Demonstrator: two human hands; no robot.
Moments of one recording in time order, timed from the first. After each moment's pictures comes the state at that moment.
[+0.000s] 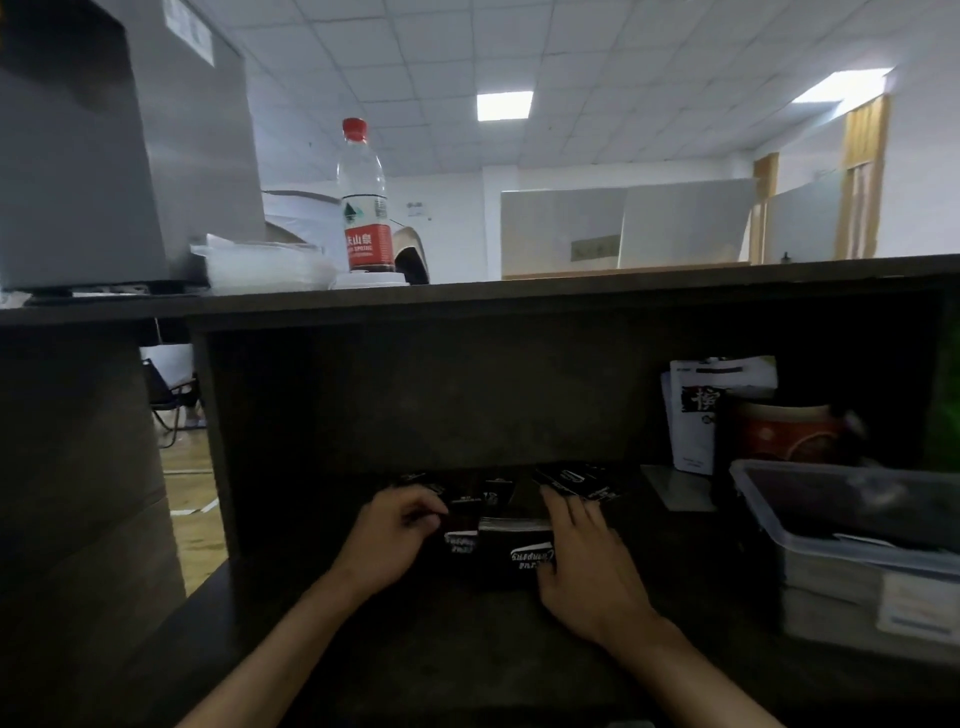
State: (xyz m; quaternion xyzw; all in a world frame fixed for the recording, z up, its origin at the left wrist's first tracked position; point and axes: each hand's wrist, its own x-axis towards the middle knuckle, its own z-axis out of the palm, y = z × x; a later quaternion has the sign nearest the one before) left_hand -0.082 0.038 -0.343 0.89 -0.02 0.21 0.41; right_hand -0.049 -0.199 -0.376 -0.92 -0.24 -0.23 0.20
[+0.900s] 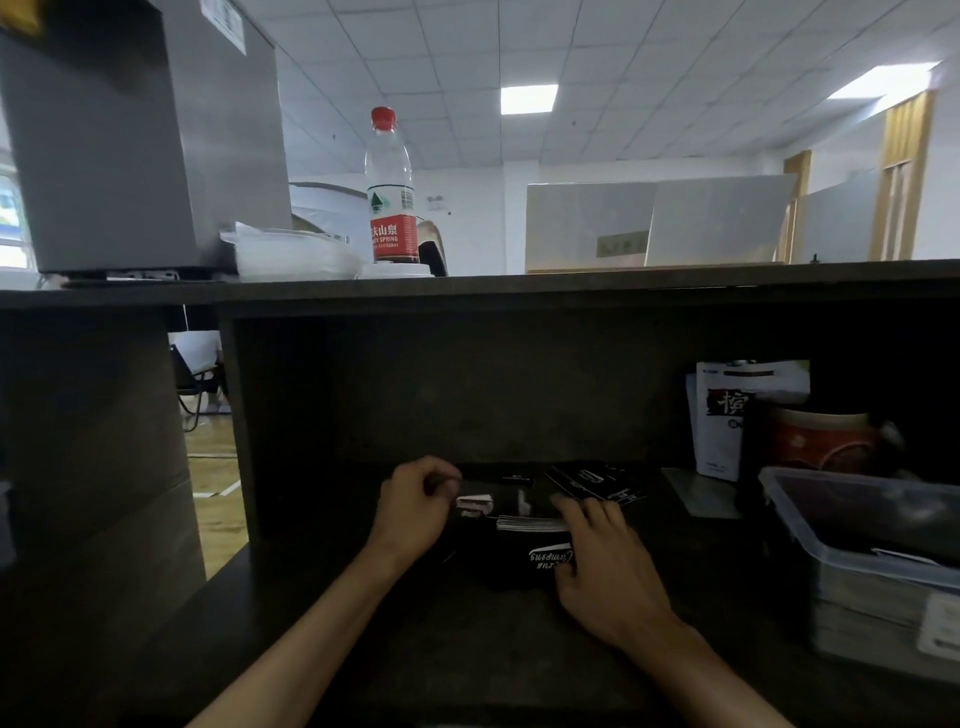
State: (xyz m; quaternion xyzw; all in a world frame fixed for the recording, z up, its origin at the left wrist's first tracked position) left_hand -0.064 0.031 -0.336 0.85 0.04 0.30 0.42; right_hand -0.044 -0.199 -0.379 -0.92 -0.25 -0.23 0.19
